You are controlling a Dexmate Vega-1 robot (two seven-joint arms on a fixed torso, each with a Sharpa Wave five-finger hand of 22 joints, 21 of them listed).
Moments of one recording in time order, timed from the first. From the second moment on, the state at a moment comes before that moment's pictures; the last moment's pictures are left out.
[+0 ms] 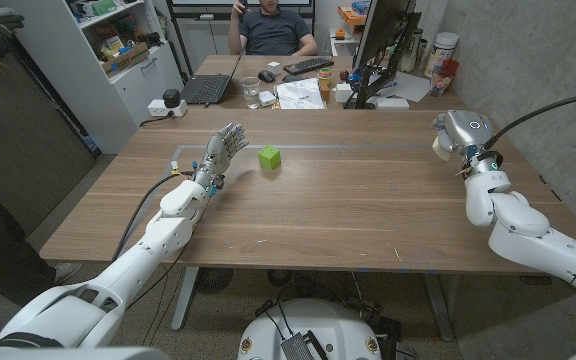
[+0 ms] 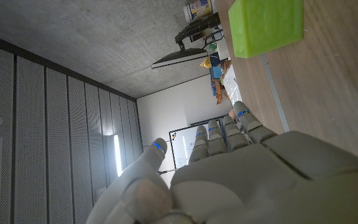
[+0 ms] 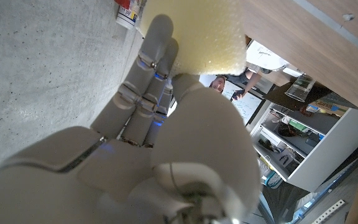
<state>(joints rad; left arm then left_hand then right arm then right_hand) 0.75 0.47 0.38 -1.11 -0.67 -0.39 -0.20 0.04 0.08 0.63 0.14 0.17 0.08 0.07 0.18 0.17 0.08 0.05 0.20 0.19 0.05 0.05 0.19 0.17 0.01 0.04 0.53 0.18 -1.07 -1.06 -0.41 -1.96 -0.58 -0.57 -0.53 1.37 0.12 0.39 -0.17 0.18 0.94 0.04 0.36 0.29 0.78 0.03 0.58 0.37 1.06 -0.15 0.67 0.77 1.14 -0.22 0.75 0.44</state>
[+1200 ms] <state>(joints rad) 0.76 0.48 0.37 -1.11 -0.68 -0.39 -0.21 0.04 0.08 0.62 0.14 0.17 0.08 0.07 0.18 0.17 0.08 0.05 0.20 0.19 0.05 0.05 0.19 0.17 0.01 0.04 0.52 0.18 -1.18 -1.00 -0.23 -2.05 -0.63 -0.48 -0.69 1.39 0.12 0.38 -0.16 0.18 0.95 0.03 0.36 0.30 0.78 0.03 0.58 0.37 1.08 -0.15 0.64 0.79 1.14 -0.21 0.79 0.45</state>
